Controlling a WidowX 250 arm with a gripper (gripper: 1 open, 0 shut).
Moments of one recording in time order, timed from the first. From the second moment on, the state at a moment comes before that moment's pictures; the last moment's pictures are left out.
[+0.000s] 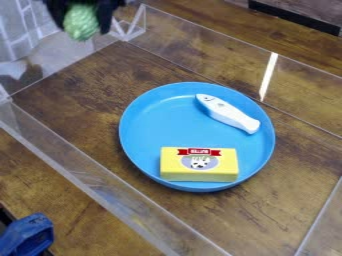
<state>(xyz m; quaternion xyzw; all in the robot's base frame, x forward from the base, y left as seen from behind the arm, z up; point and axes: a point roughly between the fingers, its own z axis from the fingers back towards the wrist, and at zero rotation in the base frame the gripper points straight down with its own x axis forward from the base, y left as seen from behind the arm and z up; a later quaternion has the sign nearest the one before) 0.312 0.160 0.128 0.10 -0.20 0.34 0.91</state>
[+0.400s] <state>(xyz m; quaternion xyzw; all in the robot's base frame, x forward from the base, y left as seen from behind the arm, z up) 0.302 0.172 0.107 0.09 -0.22 0.34 0.91</state>
